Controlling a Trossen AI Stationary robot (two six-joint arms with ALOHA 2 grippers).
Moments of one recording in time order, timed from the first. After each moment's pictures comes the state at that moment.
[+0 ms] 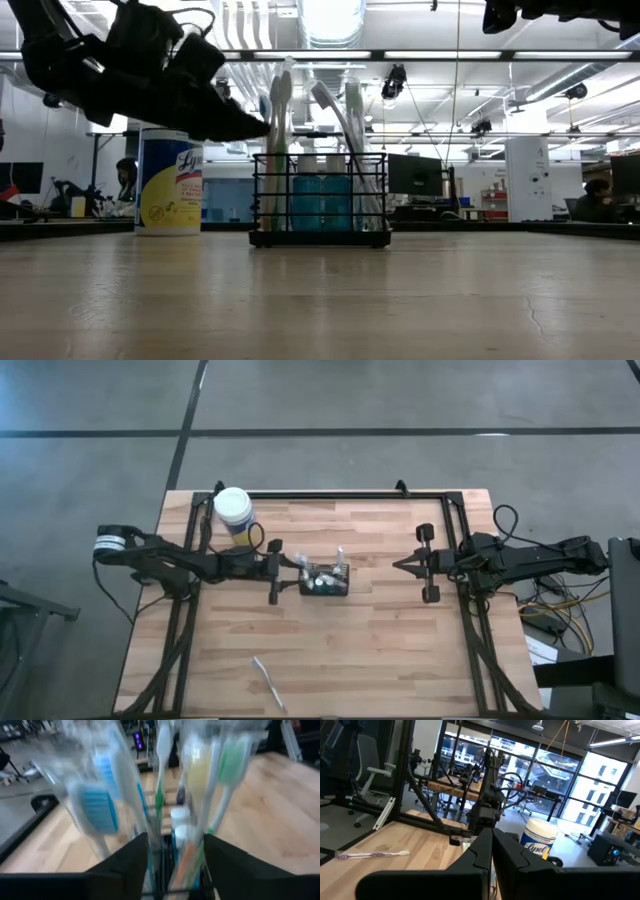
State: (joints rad) left arm 0.08 1.35 0.34 0.84 0.06 0.17; right arm 0.05 0.62 0.42 0.30 -0.03 -0.24
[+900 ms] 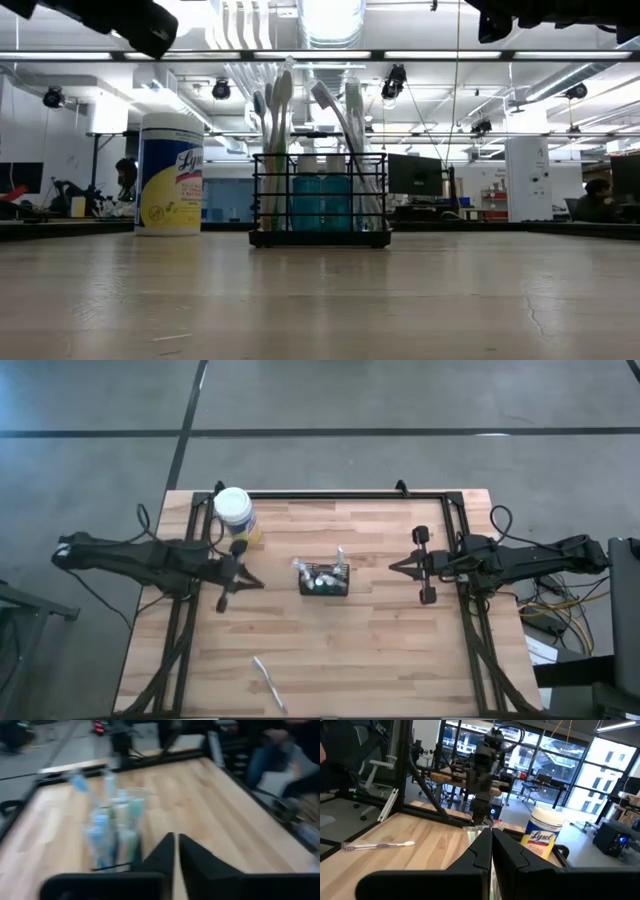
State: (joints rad) left arm -0.11 0.64 0.60 -0.26 0.06 0.10; right arm 0.05 0.66 0.42 0.28 -0.03 -0.21
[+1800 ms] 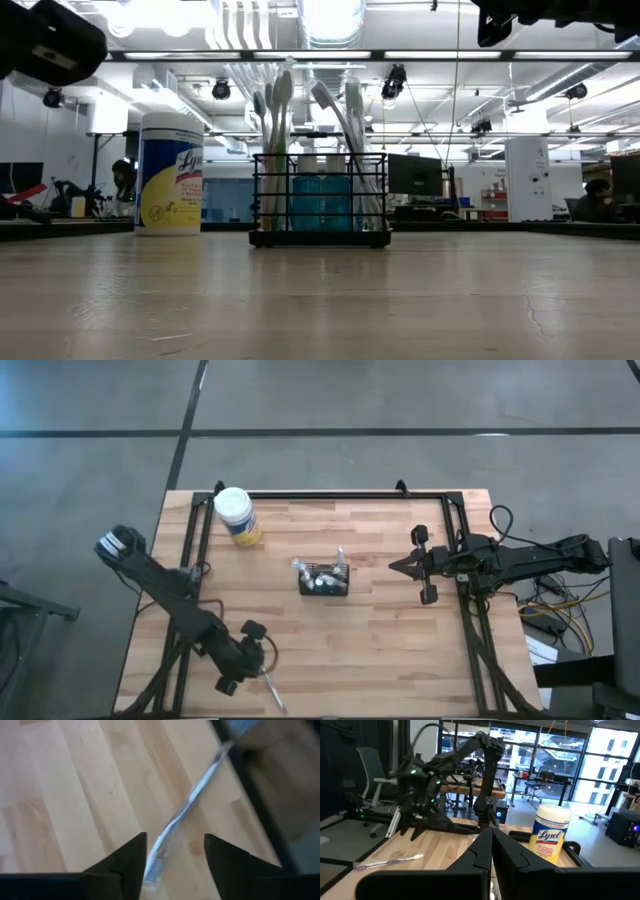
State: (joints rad) left arm -0.76 1.41 0.89 -0.44 -0.08 -0.39; right arm 0.05 0.67 0.42 0.32 -0.02 -0.09
